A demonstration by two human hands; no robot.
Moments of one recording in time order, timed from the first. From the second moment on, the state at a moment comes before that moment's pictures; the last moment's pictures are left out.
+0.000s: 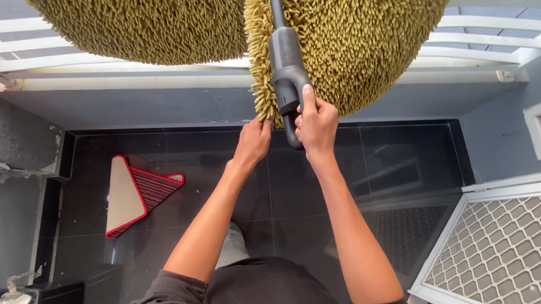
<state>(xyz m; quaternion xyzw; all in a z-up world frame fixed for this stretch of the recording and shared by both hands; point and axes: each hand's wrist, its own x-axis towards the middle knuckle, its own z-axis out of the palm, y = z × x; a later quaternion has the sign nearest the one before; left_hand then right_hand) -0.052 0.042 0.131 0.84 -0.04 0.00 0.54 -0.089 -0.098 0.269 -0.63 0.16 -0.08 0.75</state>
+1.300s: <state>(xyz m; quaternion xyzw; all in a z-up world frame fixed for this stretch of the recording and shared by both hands) -0.029 0.046 0.053 0.63 -0.02 -0.18 0.75 -0.150 -0.114 0.235 -0.64 0.17 0.03 0.75</state>
